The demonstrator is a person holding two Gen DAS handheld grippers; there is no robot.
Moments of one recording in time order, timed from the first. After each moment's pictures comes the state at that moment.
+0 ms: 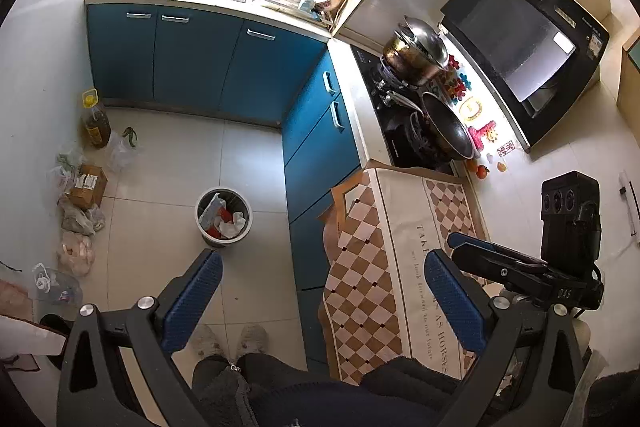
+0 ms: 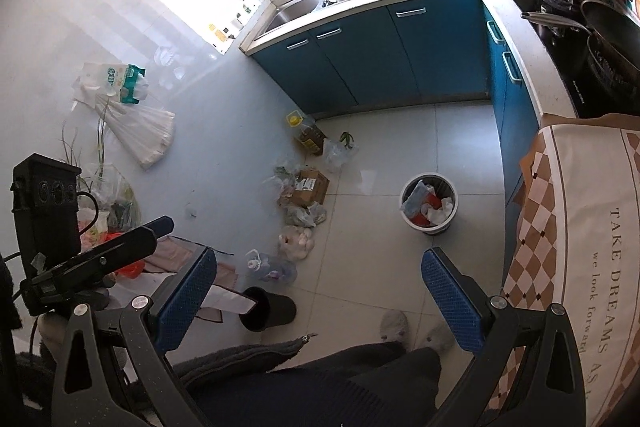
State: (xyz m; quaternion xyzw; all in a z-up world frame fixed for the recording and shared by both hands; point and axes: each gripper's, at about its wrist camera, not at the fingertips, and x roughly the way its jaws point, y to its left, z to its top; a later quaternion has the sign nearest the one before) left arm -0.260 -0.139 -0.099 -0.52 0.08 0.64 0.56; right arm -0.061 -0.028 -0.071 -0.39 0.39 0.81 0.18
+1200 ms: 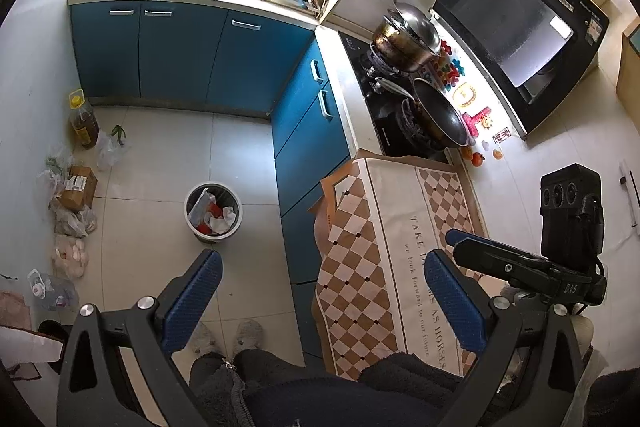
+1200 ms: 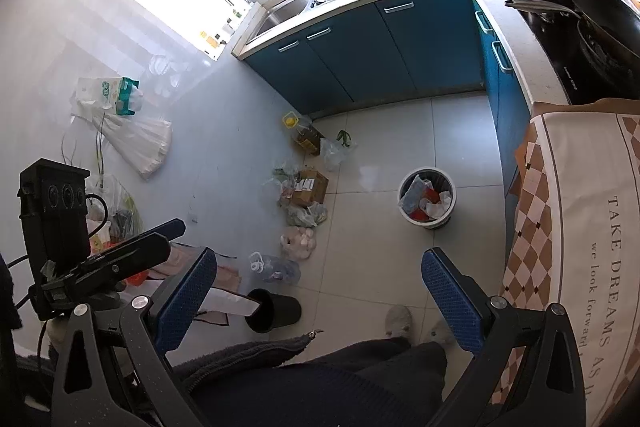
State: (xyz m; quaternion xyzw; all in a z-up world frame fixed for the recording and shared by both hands) left arm -0.231 -0.115 -0.106 -0.53 0.09 0.63 0.57; right arm -0.038 -0.016 -0.075 -0.39 0.41 0.80 0.18
